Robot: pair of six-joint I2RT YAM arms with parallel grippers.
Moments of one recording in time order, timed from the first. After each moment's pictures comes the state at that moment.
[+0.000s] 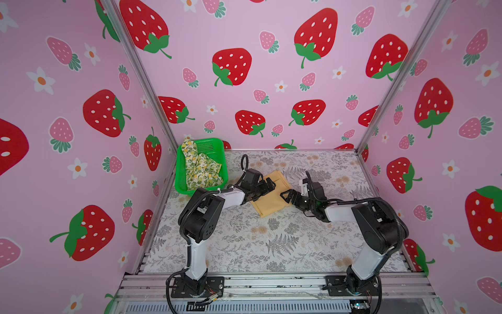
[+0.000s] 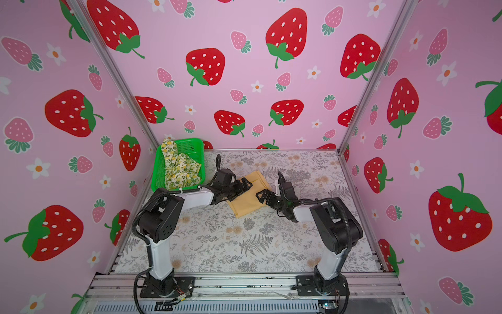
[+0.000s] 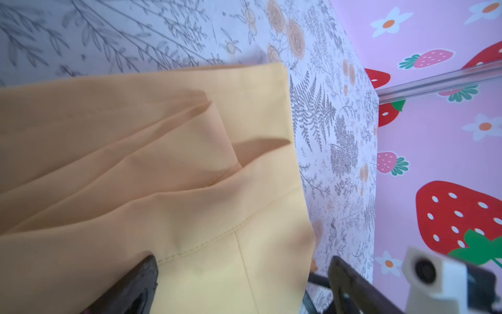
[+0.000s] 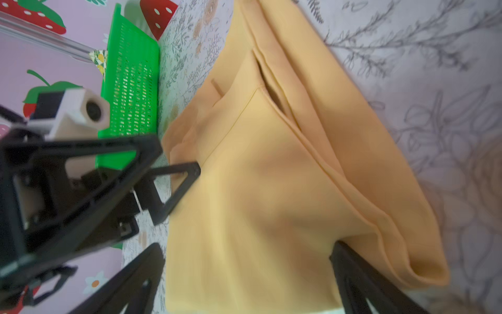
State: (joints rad) left arm -0.50 1.99 1.20 0.06 0.24 -0.89; right arm 0.54 1.74 0.69 0.45 -0.35 0.82
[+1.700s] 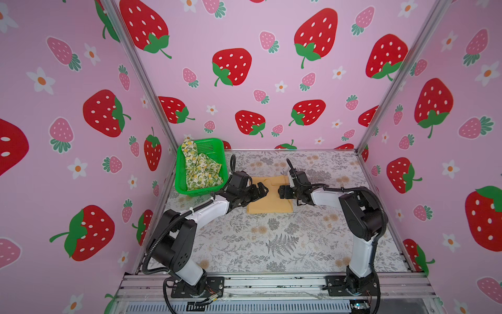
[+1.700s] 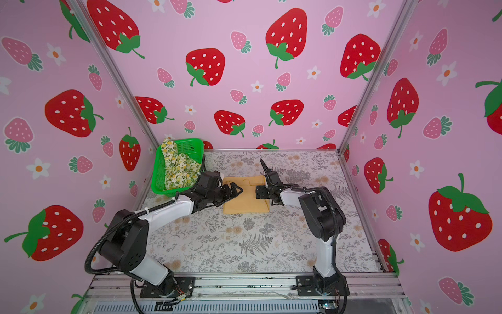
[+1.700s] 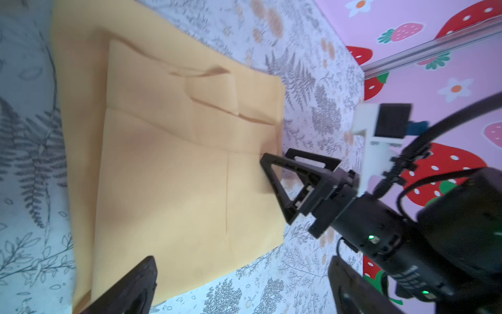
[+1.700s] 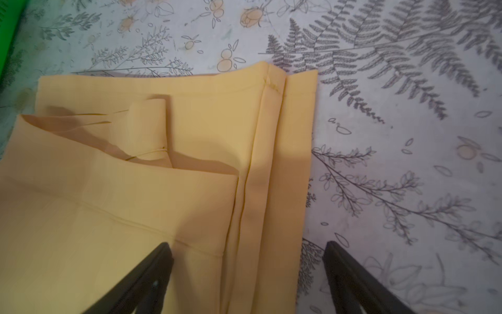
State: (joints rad) left arm -0.47 1.59 0.99 -0.12 0.28 -0.81; right arm 0.58 1.95 1.11 0.03 -0.04 0.35
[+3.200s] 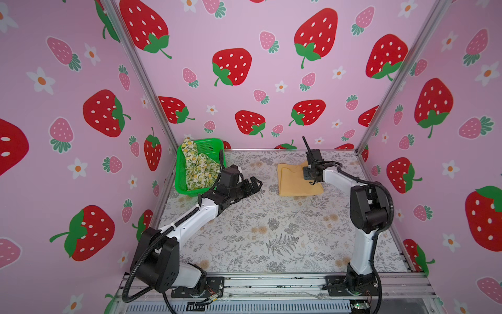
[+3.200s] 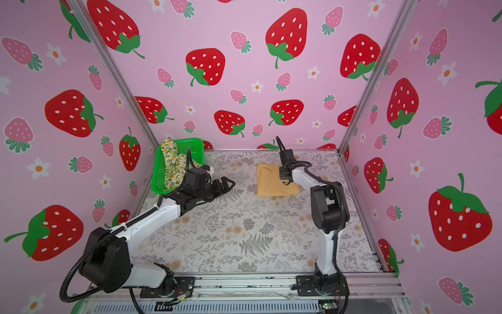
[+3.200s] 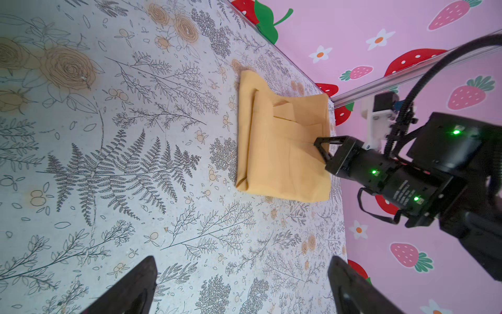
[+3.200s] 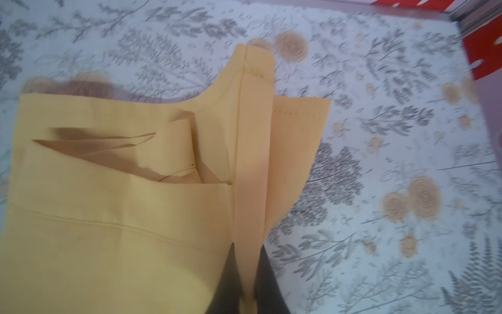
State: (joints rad) left arm -0.43 1.42 0.96 -0.18 0.25 -0.78; right arm 0.38 2.03 1.55 -0.43 0.33 0.15
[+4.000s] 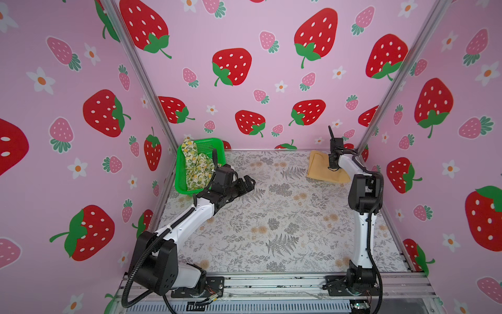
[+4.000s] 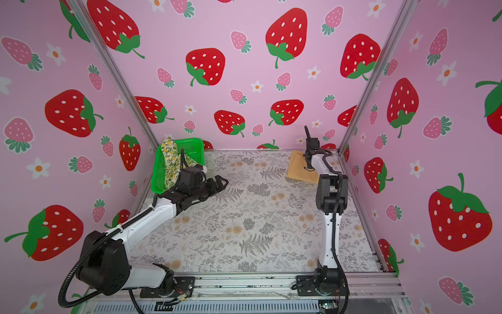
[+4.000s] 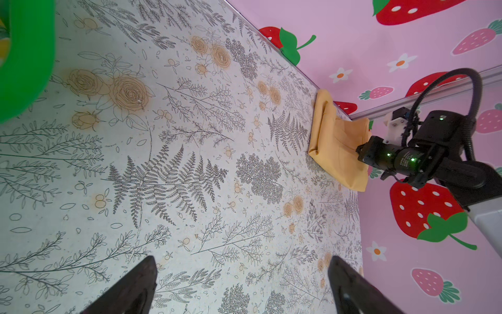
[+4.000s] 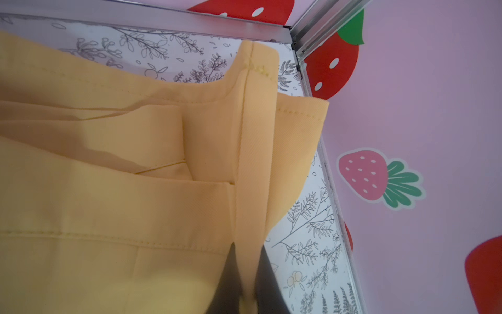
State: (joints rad) left arm -0.37 1.39 0.96 -0.23 0.20 -0.76; right arm 0.10 2.40 2.05 -0.60 0.55 -0.08
